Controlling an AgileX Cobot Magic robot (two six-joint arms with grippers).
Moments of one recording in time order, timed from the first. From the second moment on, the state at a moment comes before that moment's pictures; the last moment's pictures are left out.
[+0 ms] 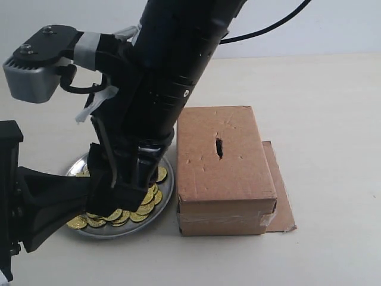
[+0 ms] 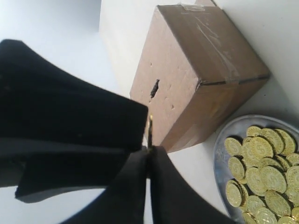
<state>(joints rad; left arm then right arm) -0.97 0.81 -0.31 0.05 0.01 1.51 0.89 1.76 -1.51 0.55 1.22 -0.87</state>
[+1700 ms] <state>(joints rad) -0.87 1.92 -1.53 -0.11 0.85 -0.61 0.89 0.68 -0.95 0.08 1.22 0.00</state>
